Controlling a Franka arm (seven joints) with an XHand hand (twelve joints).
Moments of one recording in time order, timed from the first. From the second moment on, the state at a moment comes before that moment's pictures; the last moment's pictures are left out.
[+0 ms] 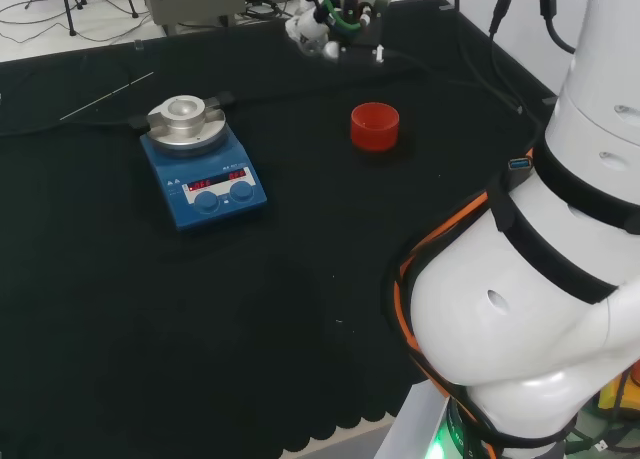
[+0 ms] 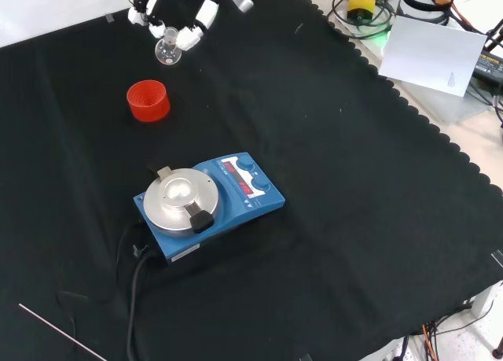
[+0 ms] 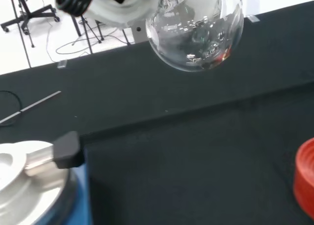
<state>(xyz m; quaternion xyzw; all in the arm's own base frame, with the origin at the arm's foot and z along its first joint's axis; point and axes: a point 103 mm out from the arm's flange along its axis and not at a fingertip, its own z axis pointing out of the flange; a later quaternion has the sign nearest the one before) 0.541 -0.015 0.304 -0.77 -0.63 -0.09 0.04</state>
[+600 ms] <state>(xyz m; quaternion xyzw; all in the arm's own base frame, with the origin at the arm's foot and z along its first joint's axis) 0.553 0.081 0.298 -0.72 -0.69 -0.08 0.06</state>
